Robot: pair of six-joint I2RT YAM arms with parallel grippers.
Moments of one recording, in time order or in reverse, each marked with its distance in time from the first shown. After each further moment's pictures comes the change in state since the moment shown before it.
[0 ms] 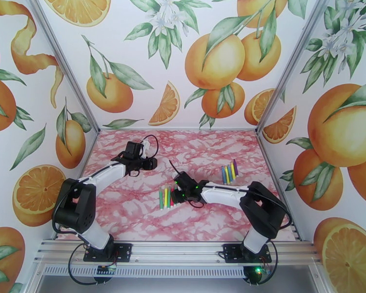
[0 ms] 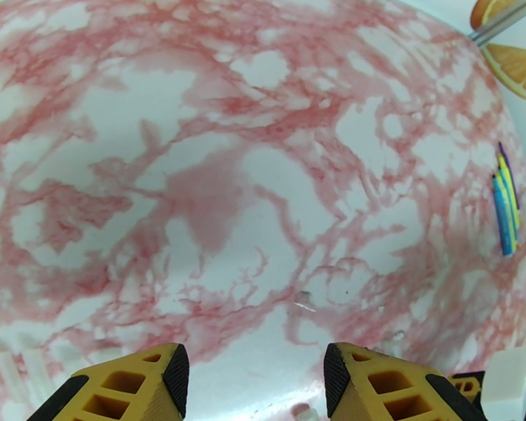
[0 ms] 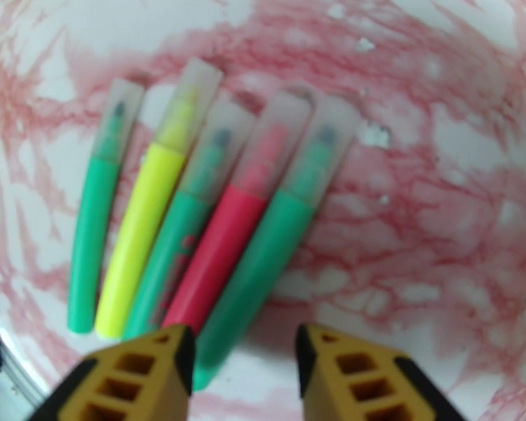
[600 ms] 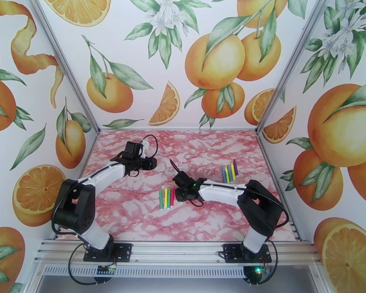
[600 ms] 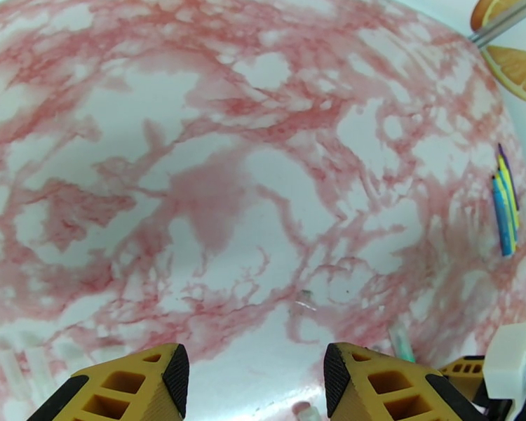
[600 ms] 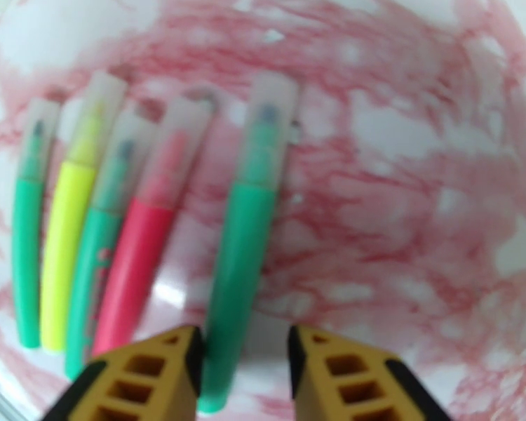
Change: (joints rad) left arm 0.005 -0.007 0.000 0.001 0.000 0.000; right arm 0.000 0.021 0.057 -0.143 0.166 0.010
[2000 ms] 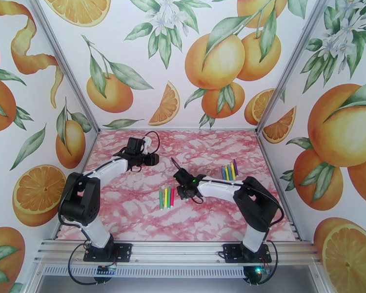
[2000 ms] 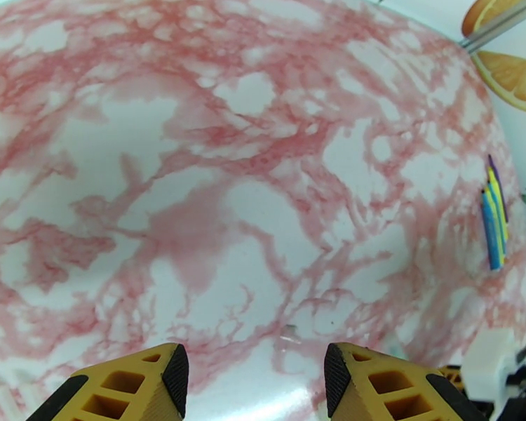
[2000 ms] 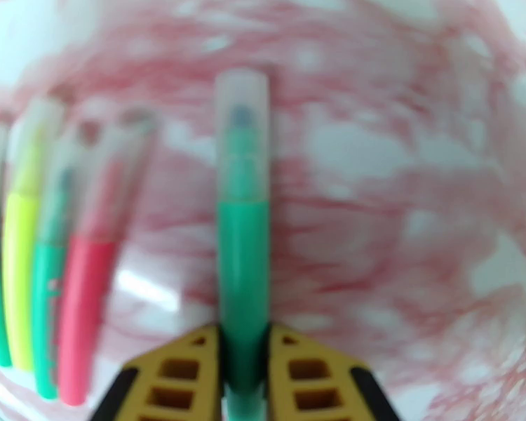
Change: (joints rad) left arm 0.007 0.103 0.110 0.000 0.063 -0.011; right arm -0.080 0.022 0.023 -0.023 0.002 -0.031
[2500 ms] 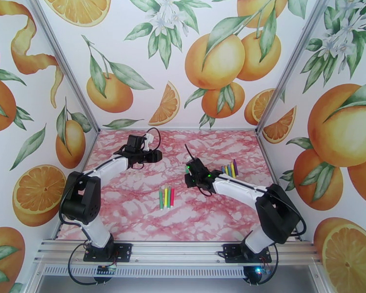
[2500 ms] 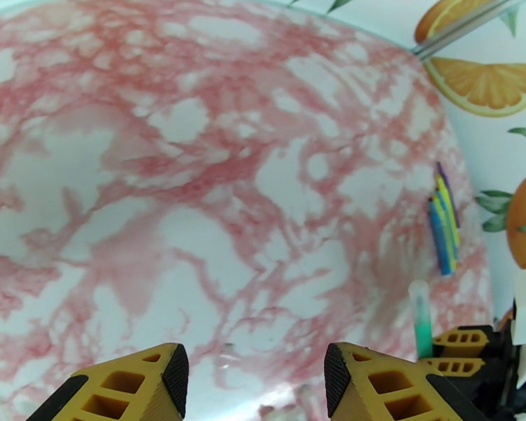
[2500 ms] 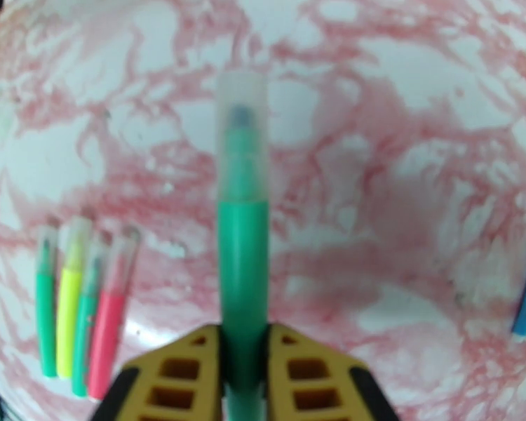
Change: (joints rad) left arm 0.000 0.007 0.031 0.066 0.162 -0.075; right arm -0.103 -0.177 -0.037 0.119 -0.022 -0.058
